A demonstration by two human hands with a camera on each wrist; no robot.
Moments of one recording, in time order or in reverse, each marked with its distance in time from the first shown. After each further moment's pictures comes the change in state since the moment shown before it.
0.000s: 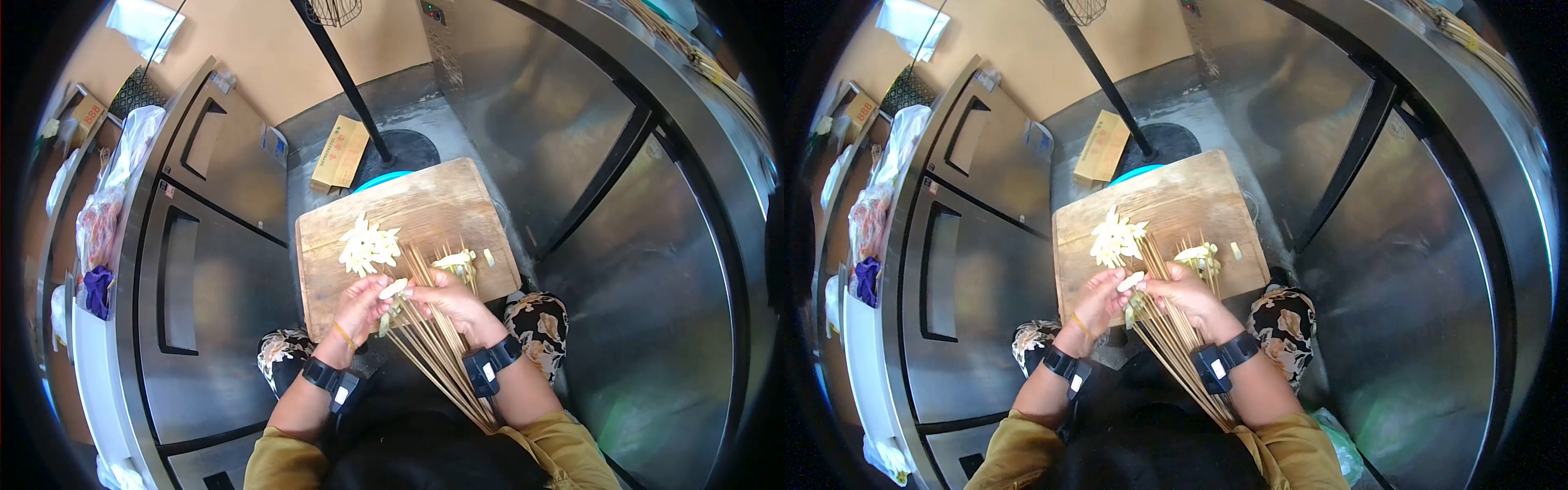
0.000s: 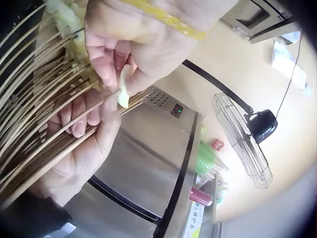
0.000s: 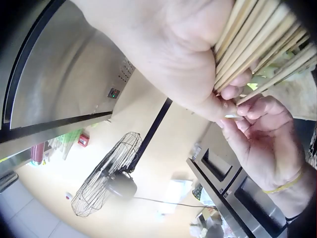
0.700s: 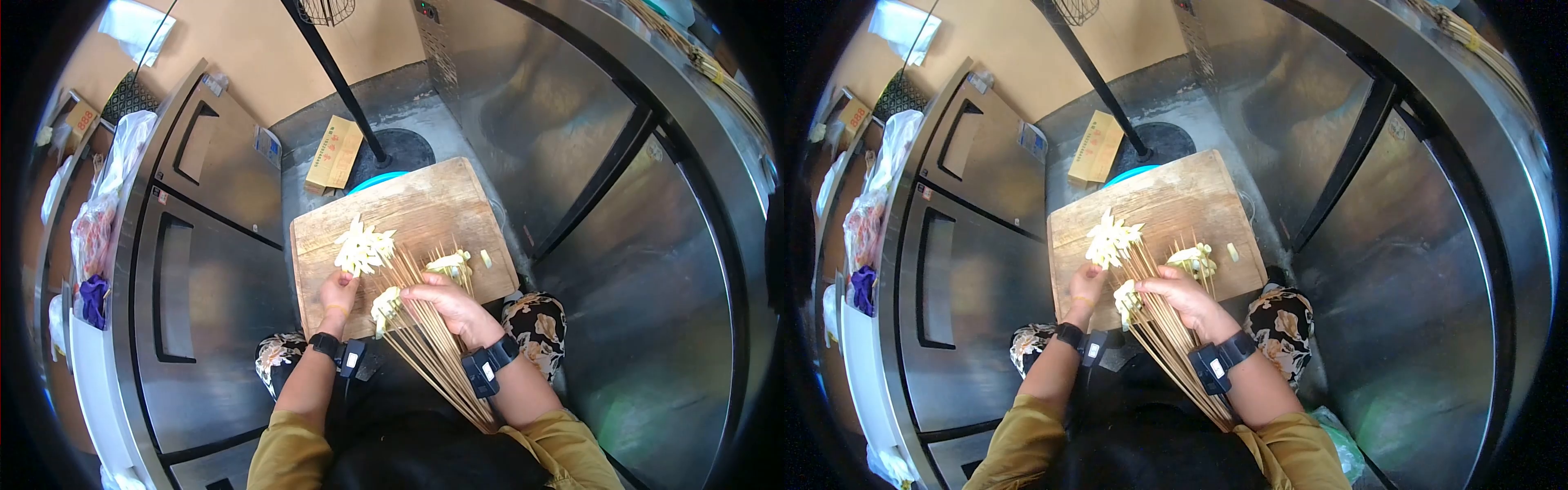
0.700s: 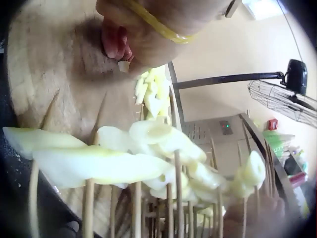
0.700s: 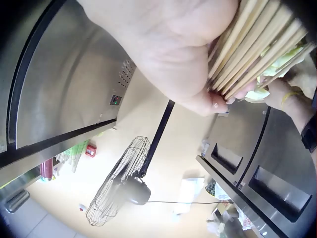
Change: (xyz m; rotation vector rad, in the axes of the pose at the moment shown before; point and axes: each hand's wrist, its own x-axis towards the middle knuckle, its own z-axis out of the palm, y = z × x) left_hand 0.087 -0.042 -0.098 1.068 0.495 0.361; right_hand 0.009 0.003 -0.004 0.128 -0.012 0.071
